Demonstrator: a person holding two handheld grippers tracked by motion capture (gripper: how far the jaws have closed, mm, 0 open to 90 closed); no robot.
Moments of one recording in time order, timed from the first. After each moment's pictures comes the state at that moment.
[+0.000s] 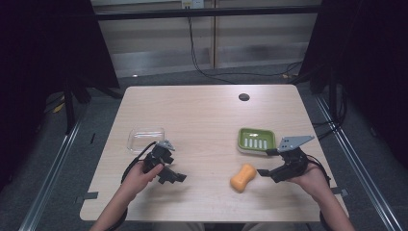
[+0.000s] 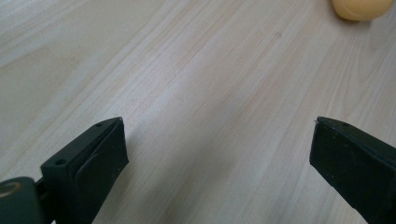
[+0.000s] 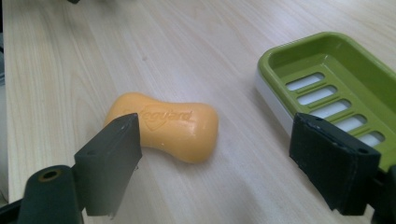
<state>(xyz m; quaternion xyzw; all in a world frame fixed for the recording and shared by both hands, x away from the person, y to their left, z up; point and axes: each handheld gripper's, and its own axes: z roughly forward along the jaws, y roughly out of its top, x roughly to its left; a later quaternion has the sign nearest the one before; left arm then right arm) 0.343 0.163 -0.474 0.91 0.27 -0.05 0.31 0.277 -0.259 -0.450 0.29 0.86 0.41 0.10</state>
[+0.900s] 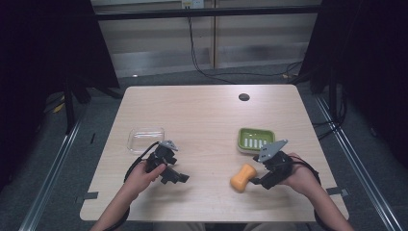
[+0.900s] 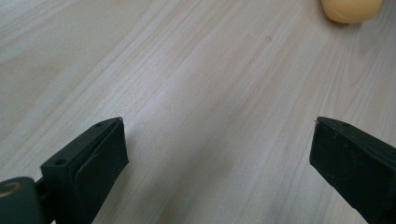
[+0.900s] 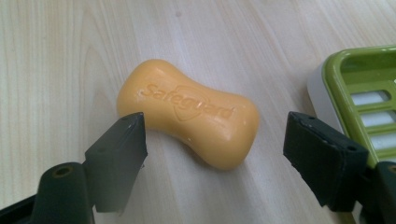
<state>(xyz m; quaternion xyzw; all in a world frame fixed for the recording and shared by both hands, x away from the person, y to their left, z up) 0.343 0.156 -0.477 0.91 0.27 -0.06 0.32 0.282 -0.219 -0.455 0.18 0.93 0.31 0.09</state>
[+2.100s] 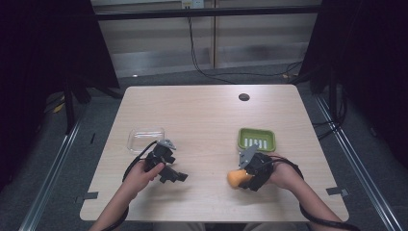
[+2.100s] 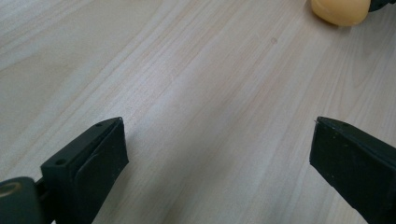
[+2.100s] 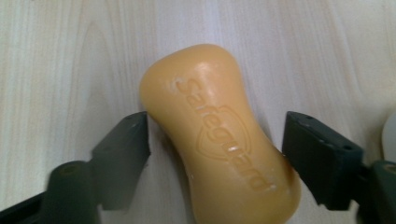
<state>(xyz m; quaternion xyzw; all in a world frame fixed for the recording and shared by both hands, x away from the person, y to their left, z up) 0.345 0.160 -0.476 0.90 0.28 -0.06 0.32 0.298 -0.173 -0.476 0.10 0.96 0.24 0.05</state>
